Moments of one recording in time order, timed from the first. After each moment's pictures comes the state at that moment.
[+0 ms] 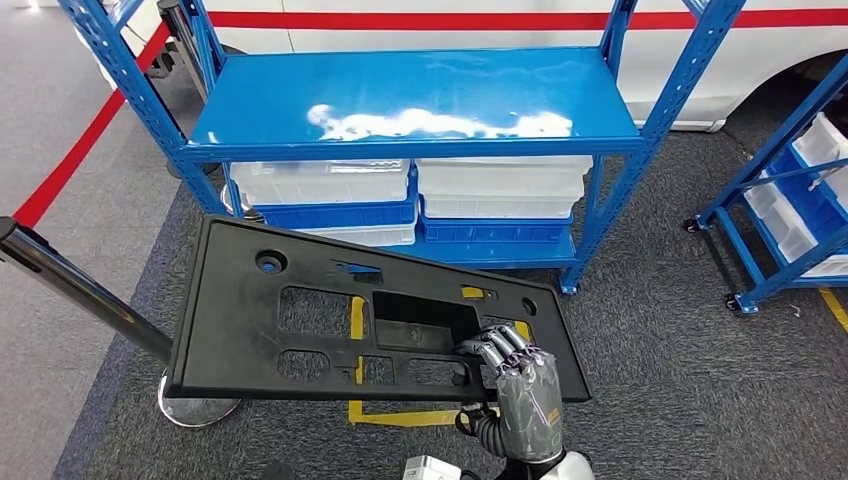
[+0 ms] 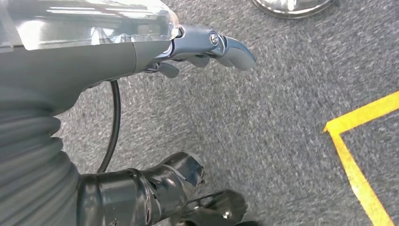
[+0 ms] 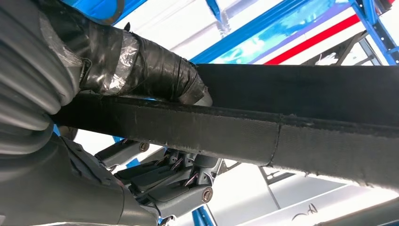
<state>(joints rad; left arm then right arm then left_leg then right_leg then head) -0.08 -0.22 0.86 -0.19 -1.31 0.31 -0.44 0.04 -0.11 0.71 -1.61 1.07 -0.66 -0.20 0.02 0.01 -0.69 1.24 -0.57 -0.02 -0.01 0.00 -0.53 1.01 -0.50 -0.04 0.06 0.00</state>
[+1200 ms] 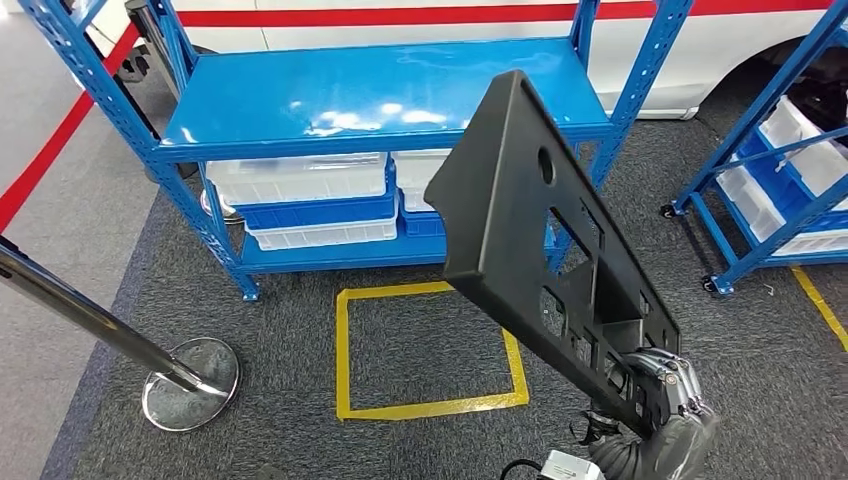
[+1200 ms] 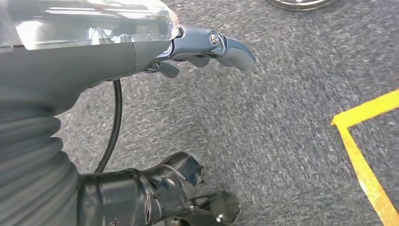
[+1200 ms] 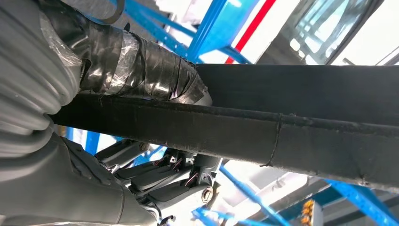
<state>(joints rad) -0.06 -0.22 0.90 -0.19 -1.27 0.33 -0.45 0.36 0.22 0.21 -1.83 0.76 -0.69 -0.66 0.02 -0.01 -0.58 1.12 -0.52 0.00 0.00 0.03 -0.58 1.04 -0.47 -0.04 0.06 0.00</state>
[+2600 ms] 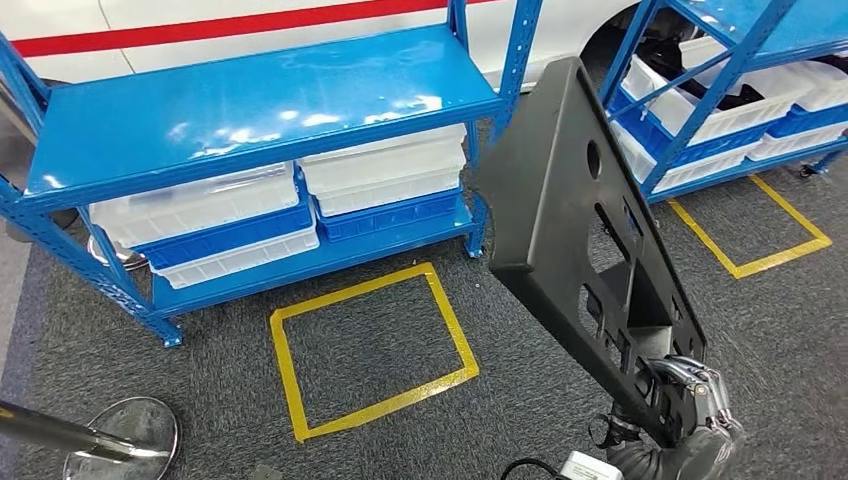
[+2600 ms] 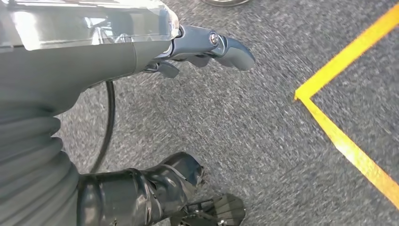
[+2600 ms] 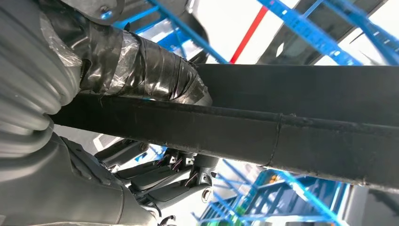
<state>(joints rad) -0.06 -0.22 0.91 -0.19 -1.29 0.32 -0.46 0.38 0.25 0.16 -1.86 0.74 -0.70 -0.68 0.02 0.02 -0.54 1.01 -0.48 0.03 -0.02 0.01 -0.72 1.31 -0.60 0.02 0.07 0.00</state>
